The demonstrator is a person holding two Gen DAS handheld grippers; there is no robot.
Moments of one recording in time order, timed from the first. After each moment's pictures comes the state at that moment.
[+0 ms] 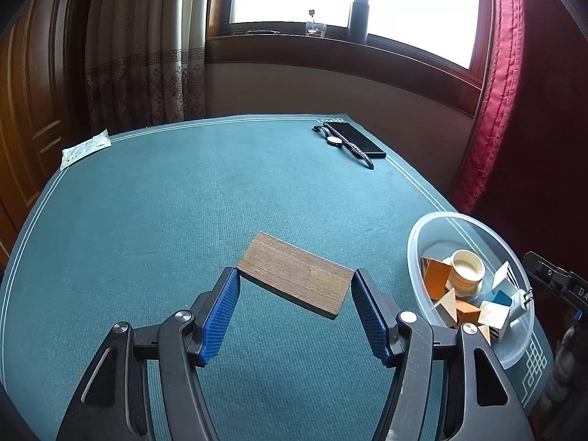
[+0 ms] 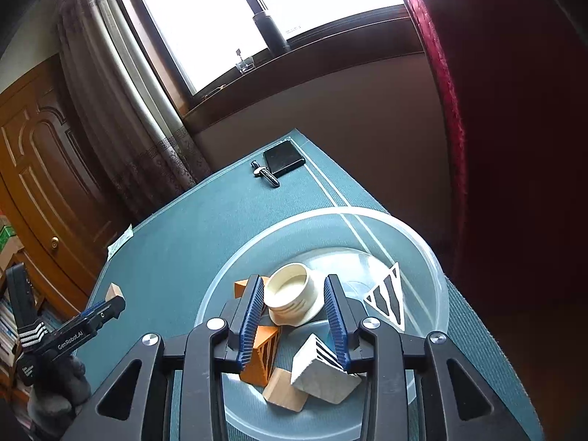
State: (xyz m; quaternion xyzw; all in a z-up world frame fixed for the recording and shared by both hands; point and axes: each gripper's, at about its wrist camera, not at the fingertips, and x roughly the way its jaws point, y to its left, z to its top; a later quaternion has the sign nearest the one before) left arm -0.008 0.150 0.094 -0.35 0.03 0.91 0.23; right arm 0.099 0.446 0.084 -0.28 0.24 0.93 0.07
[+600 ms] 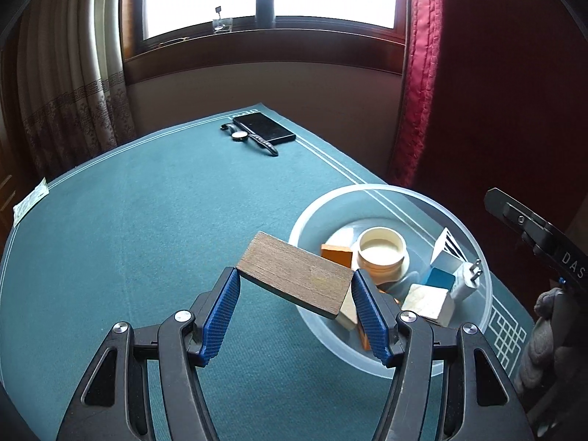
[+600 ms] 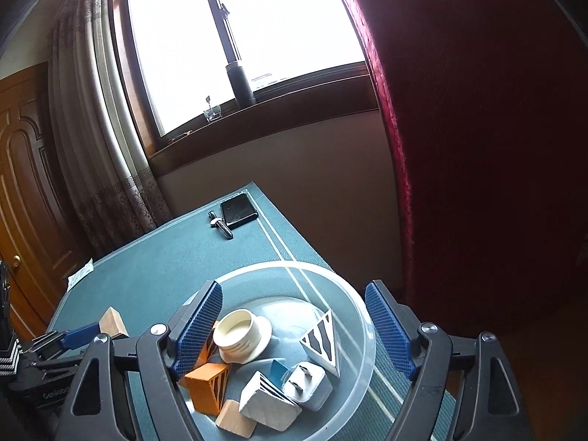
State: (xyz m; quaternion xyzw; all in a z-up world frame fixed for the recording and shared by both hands) left arm 0.031 0.250 0.100 -0.34 0.11 0.87 0.33; right arm 0.126 0.457 0.101 -0.20 0.19 0.94 0.17
